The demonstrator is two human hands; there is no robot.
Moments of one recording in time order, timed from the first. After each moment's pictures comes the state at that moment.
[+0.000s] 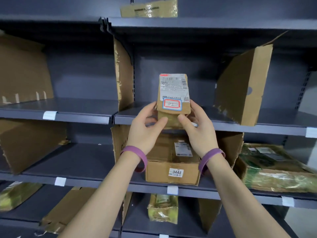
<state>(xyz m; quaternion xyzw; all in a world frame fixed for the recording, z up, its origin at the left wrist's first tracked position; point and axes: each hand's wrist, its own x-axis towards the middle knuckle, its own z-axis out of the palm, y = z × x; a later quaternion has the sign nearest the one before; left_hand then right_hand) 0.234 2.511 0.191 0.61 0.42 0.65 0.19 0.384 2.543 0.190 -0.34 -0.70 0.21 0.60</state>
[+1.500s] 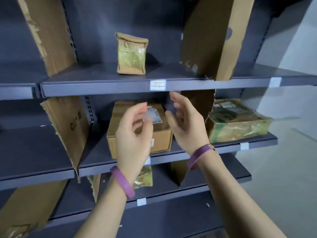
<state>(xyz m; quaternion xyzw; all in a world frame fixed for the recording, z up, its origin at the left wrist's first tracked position) 0.280 2.548 0.105 0.60 0.40 0.66 0.21 0.415 2.564 0.119 -0.48 -0.68 0.10 0.55</state>
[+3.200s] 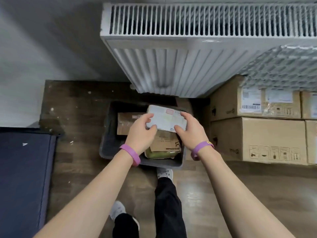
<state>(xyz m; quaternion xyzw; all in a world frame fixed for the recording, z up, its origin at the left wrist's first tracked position) 1.037 2.027 -0.436 0.84 0.22 -0.24 0.44 1.061 1.858 -0.455 -0.88 0.07 0.31 0.36</state>
